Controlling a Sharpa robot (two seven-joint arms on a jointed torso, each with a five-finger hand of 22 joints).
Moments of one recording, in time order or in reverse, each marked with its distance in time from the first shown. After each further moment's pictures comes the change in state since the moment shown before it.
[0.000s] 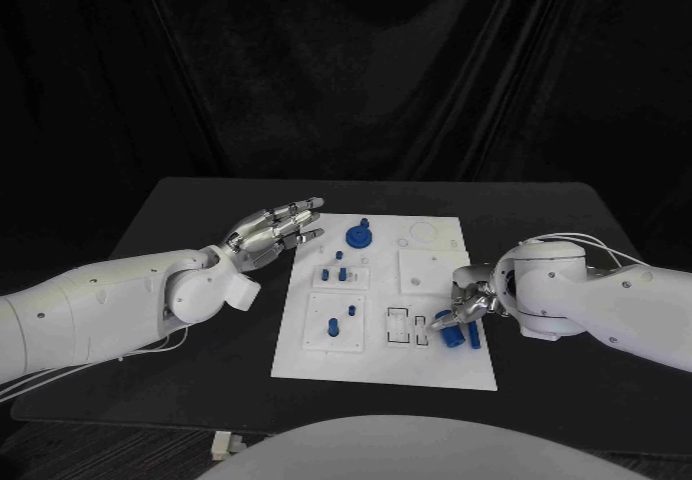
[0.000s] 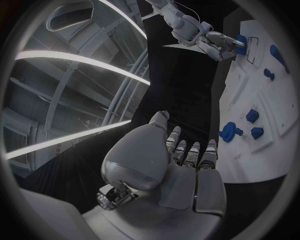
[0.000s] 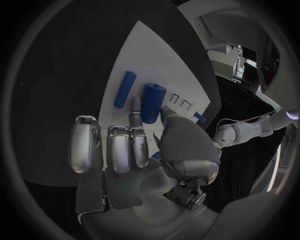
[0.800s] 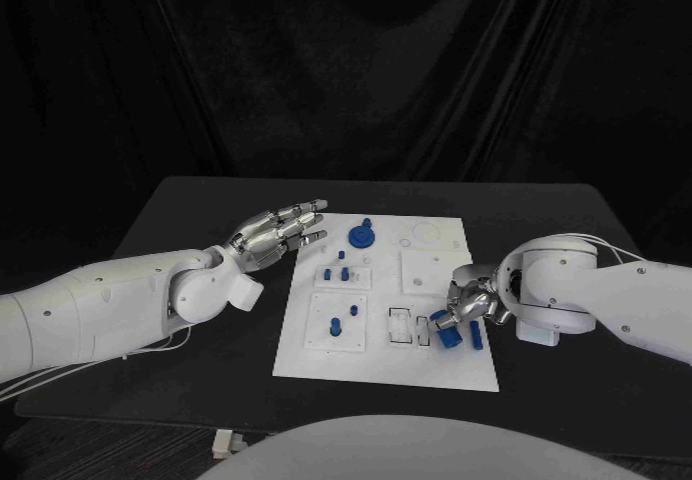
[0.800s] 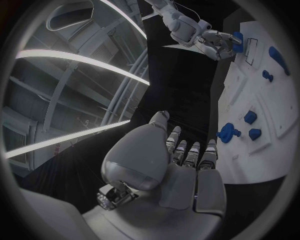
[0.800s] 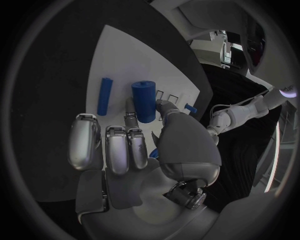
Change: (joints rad) left arm -0.004 0.002 0.000 -0.002 0.000 0.005 -0.006; left_hand 0.000 0.000 0.003 -0.003 0.000 0.004 0.004 0.004 0.000 0.000 0.007 0.004 0.000 0.000 0.000 0.000 0.000 0.000 0.000 0.000 0.000 -0.002; right arm 0.023 -0.013 -0.002 0.024 0.229 -0.062 0.004; right_hand 0.085 0.002 0.024 -0.064 0.505 -0.069 0.000 0.072 0.084 -0.004 0.003 0.000 0.001 0.002 0.003 -0.022 0.000 0.000 0.000 0.000 -0.056 0.000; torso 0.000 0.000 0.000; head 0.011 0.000
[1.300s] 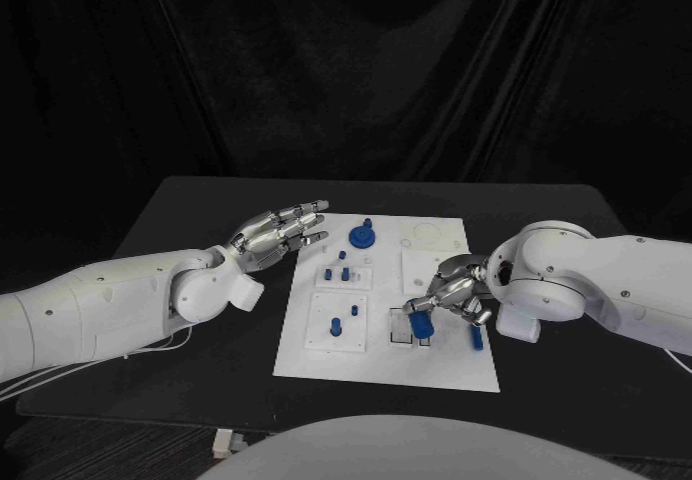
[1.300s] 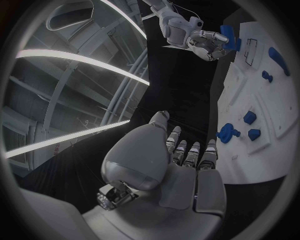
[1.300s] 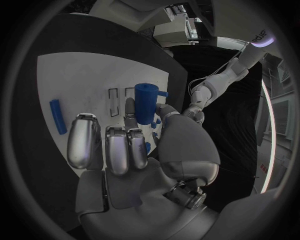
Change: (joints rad) left arm -0.001 0.000 0.000 0.000 0.000 0.002 -0.004; left_hand 0.000 0.000 0.000 0.000 0.000 0.000 0.000 0.000 0.000 0.000 0.000 0.000 0.000 0.000 0.000 0.000 0.000 0.000 0.000 0.000 0.000 0.000; right arm 0.044 0.041 0.001 -0.004 0.367 -0.061 0.002; right_hand -0.054 0.054 0.012 0.012 0.004 -0.020 0.002 0.013 0.102 0.000 0.001 0.000 0.000 0.000 0.001 0.000 0.000 0.000 0.000 0.000 -0.009 0.000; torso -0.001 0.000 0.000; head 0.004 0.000
